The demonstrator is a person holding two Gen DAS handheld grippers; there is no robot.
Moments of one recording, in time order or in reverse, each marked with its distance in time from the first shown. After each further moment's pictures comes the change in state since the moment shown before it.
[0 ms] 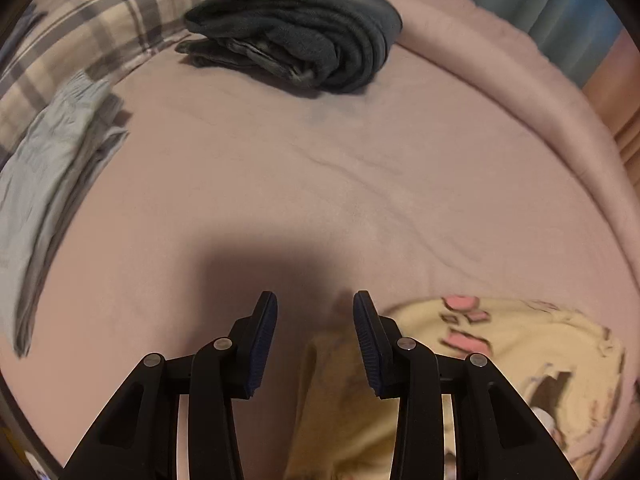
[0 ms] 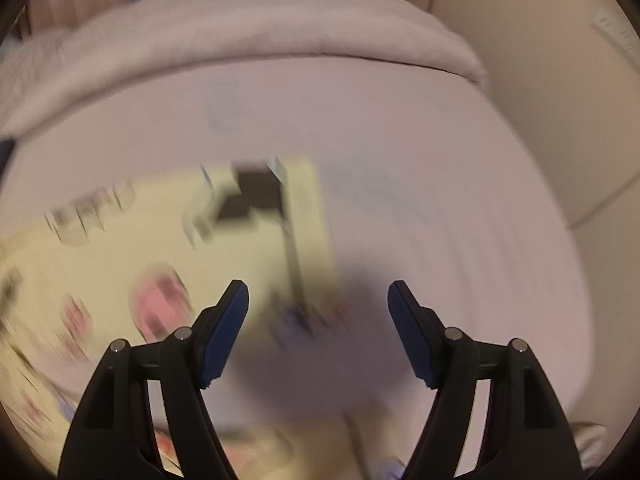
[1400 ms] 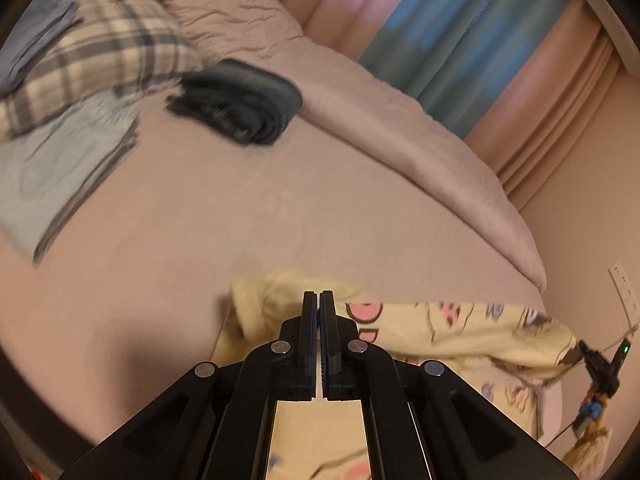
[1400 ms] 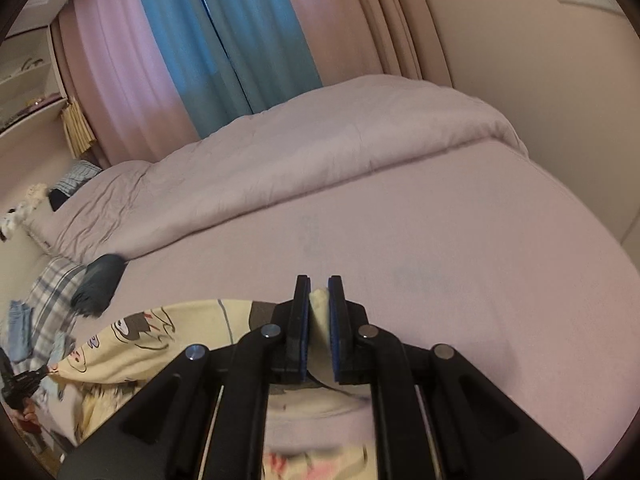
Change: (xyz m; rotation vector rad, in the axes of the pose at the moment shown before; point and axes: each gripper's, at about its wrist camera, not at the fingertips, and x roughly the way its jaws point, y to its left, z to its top) left arm -0.155 0.050 -0.126 0.011 -0.245 -0.397; right arm -0.133 -0.048 -0.080 0.172 -0.366 0.334
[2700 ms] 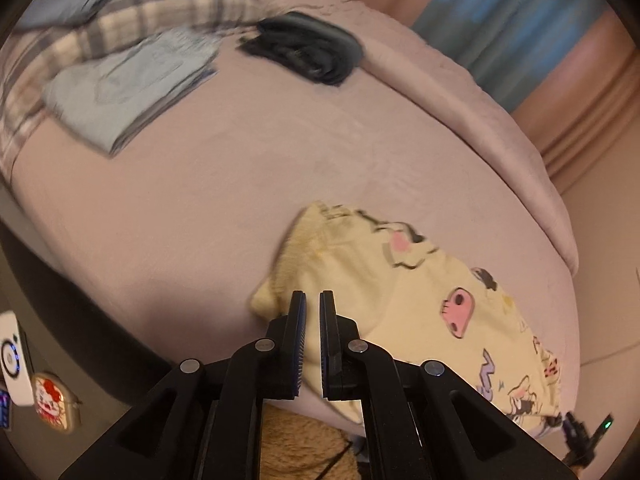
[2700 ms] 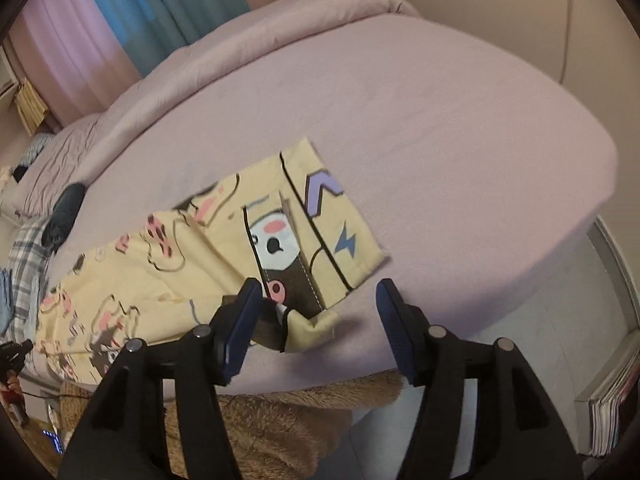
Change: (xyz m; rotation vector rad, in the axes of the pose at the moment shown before) left arm -0.032 0.019 -0.057 -0.048 0.124 0.150; right arm -0.067 -0.074 -0.167 0.158 0.210 -0.159
